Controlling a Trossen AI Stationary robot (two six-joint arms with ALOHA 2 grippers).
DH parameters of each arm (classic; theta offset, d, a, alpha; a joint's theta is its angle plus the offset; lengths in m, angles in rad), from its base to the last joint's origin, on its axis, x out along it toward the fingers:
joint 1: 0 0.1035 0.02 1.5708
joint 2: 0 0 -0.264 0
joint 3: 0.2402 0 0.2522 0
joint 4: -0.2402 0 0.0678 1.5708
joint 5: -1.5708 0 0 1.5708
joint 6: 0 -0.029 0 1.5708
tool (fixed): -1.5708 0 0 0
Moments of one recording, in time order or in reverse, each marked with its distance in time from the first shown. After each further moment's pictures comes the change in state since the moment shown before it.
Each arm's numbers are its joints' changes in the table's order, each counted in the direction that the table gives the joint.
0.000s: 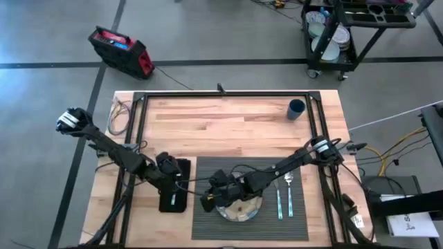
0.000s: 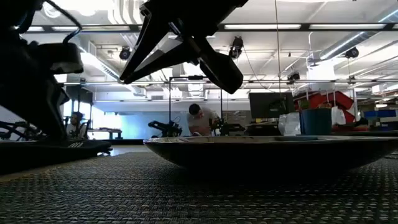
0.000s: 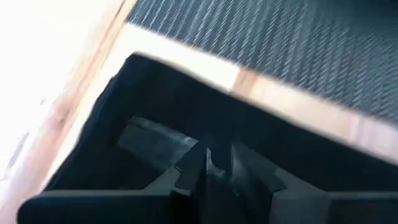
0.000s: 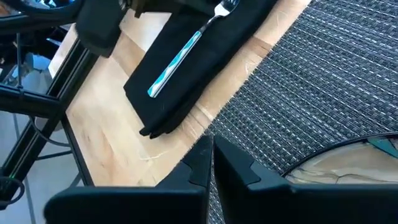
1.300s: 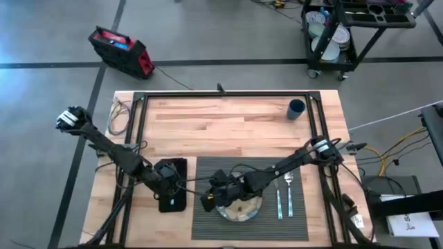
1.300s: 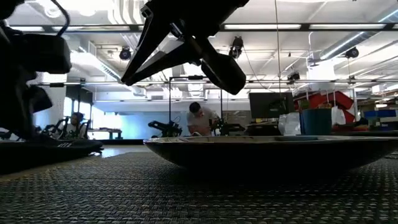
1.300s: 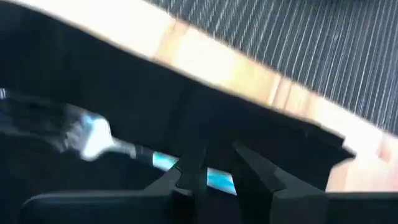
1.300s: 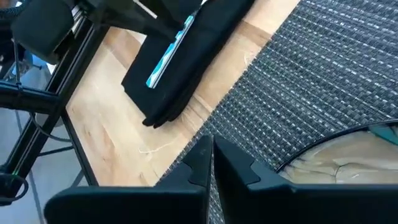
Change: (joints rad) left arm -0.085 0.025 0.019 -0.042 0.186 0.173; right arm 0.004 0.002 0.000 -0.016 -0.035 -0.027
